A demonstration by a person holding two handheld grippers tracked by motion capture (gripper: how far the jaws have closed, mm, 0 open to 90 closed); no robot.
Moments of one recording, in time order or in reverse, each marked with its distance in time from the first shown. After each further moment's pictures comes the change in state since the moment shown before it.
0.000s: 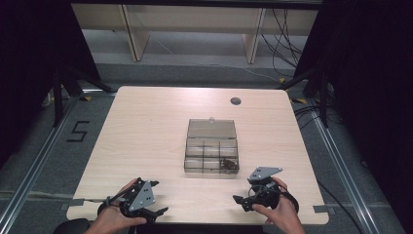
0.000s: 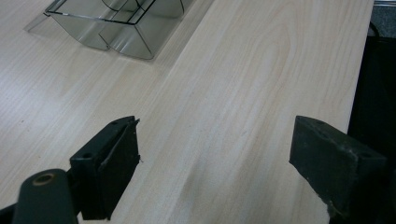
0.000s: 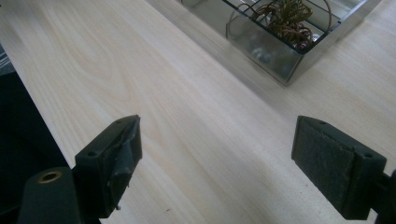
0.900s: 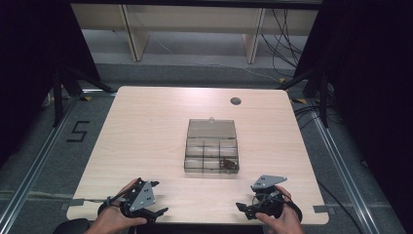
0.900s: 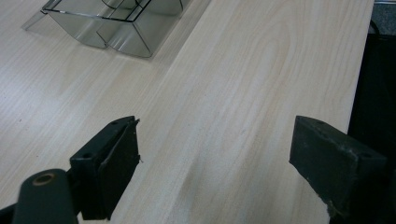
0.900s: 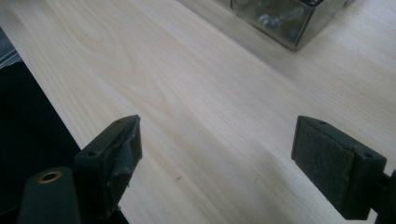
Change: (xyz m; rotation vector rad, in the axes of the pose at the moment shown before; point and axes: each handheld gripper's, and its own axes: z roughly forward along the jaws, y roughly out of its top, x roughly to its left) left arm 0.000 -0.001 0.002 0.005 -0.008 0.002; right arm 0.009 -0.023 -0.003 -0.009 -0.018 0.070
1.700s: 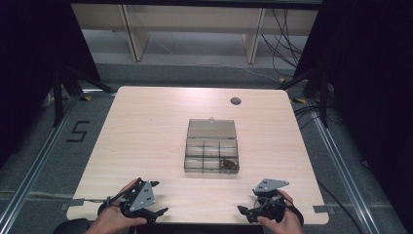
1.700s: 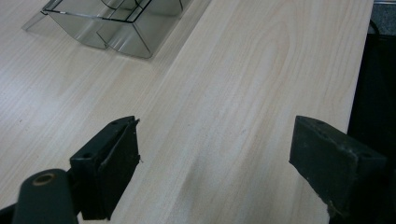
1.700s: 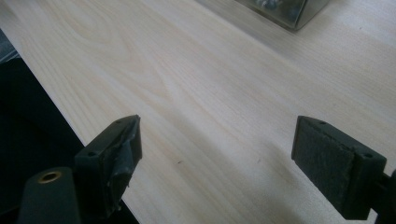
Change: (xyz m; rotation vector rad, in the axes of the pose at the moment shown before) left arm -0.001 0.000 0.000 -0.008 -0.001 -0.009; right arm 0.001 -0.011 -0.002 0.023 -0.012 0.037
